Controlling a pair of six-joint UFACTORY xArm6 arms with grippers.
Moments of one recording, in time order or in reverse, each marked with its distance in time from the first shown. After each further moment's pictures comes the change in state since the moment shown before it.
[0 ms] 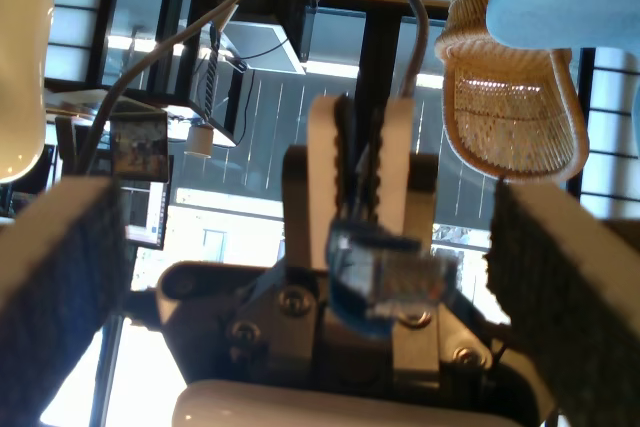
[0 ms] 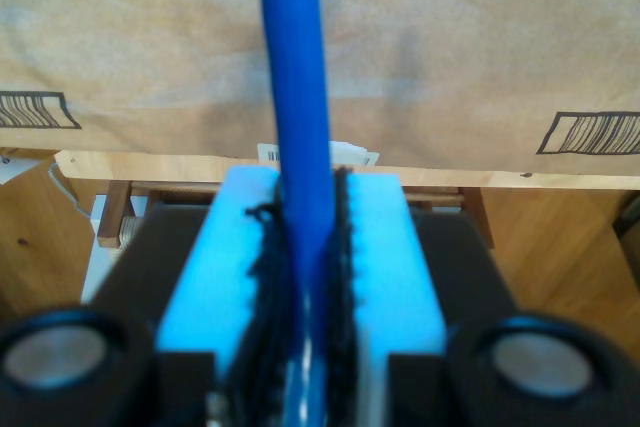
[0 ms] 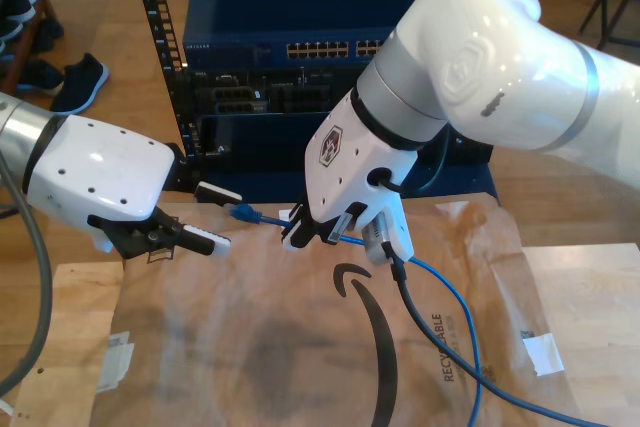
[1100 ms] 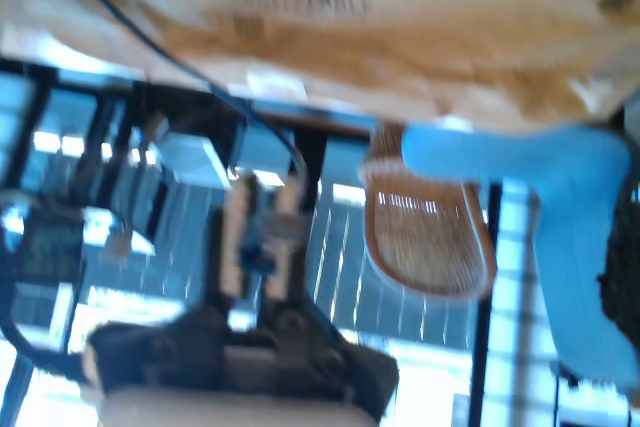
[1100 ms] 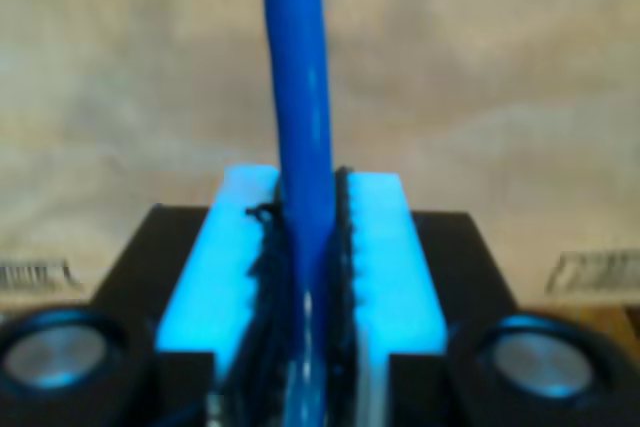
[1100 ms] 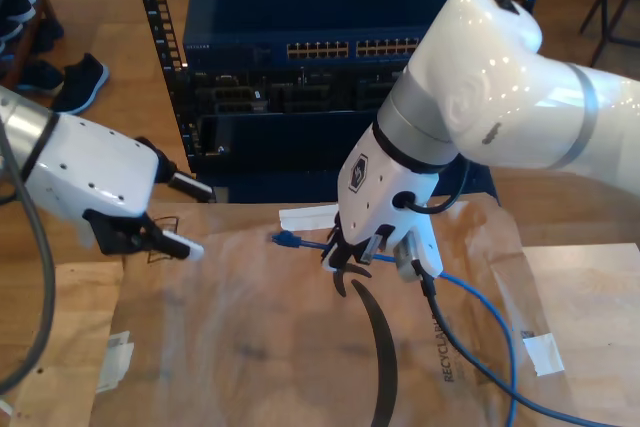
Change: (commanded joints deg) left arm -0.2 1.9 -2.4 2.0 -7.1 -4.5; right arm -2.2 0.2 3.1 -3.1 0.1 -0.2
